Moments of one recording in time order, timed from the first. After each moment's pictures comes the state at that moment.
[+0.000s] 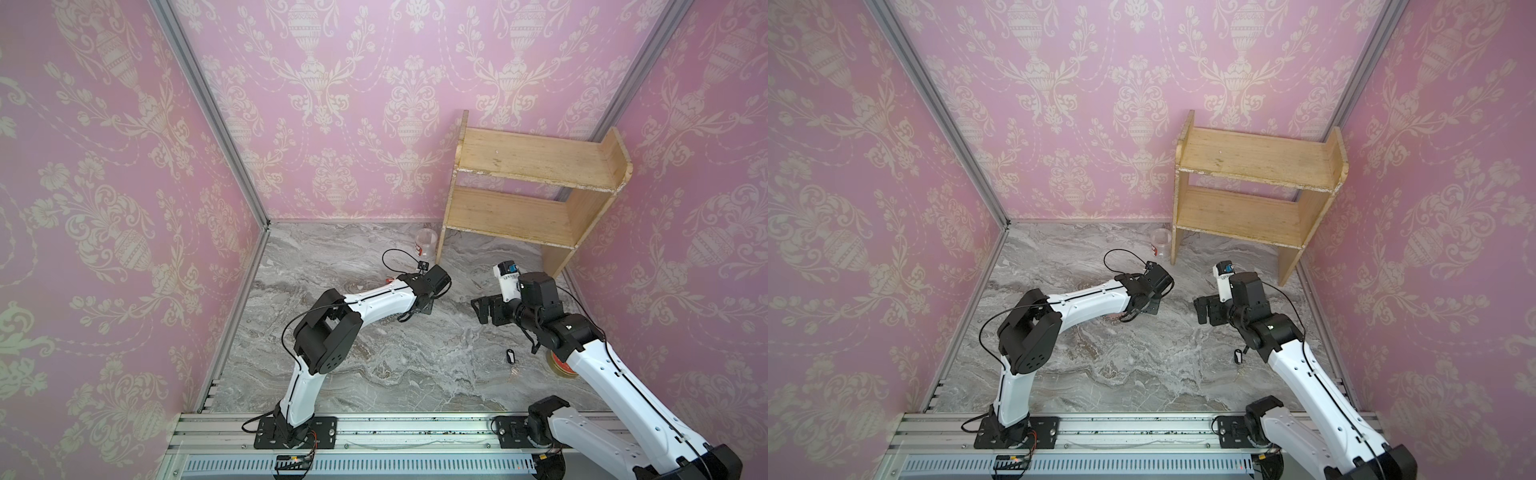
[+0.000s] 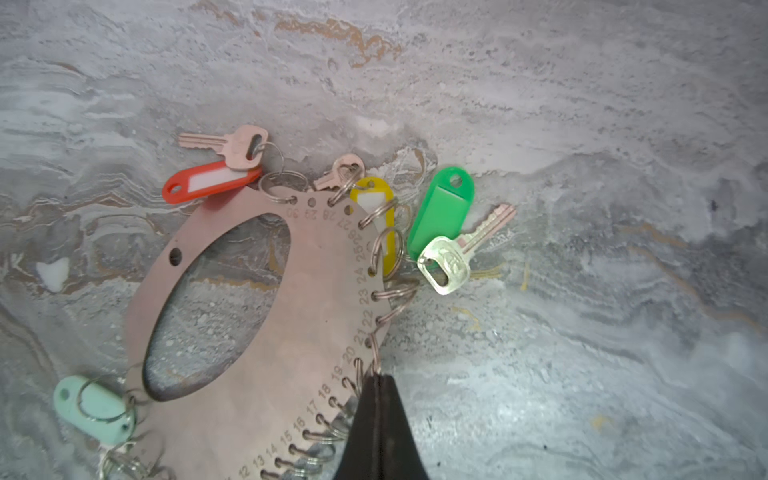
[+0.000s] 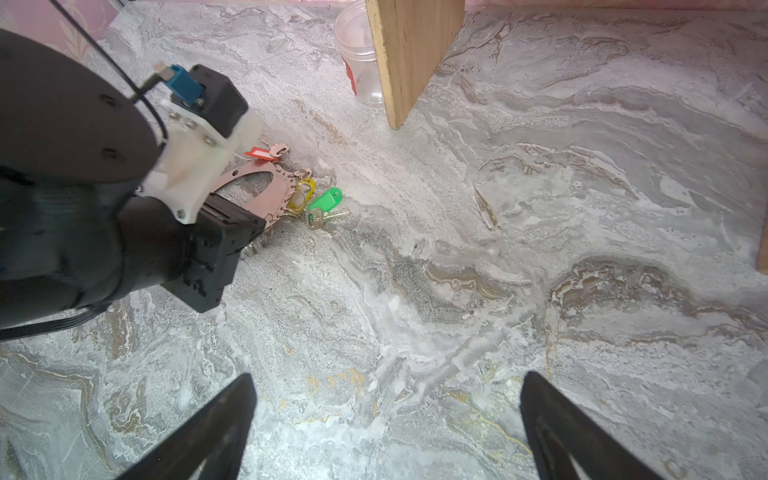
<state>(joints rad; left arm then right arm) -0.84 2.02 1.52 -0.67 -0.35 -0.55 0.31 0.93 0.81 -0.59 -0.05 0.15</state>
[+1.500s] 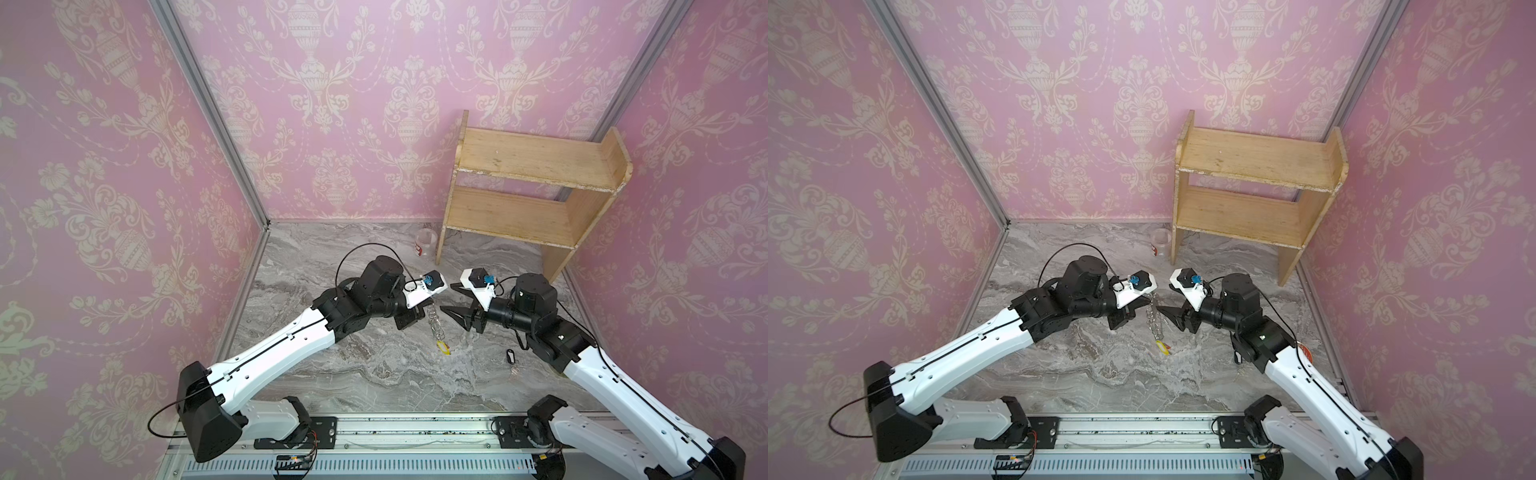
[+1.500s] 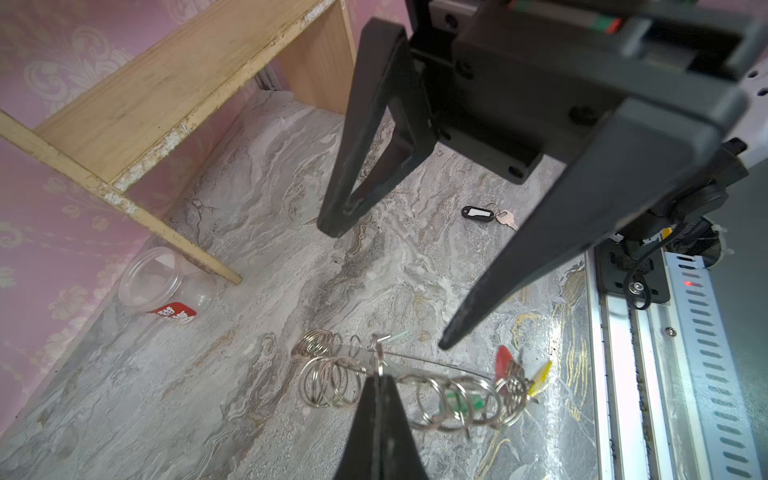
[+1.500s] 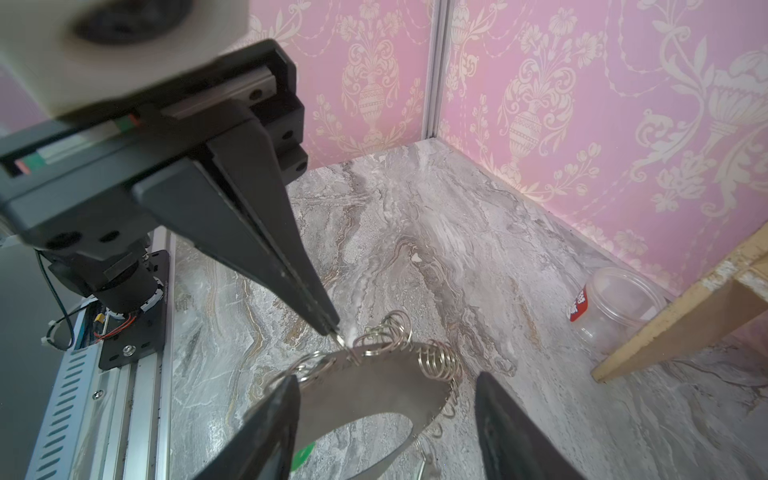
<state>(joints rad) -0.84 1.30 1.21 -0.48 0.29 0.35 0.48 0.90 0.76 -0.16 -0.52 -0.20</state>
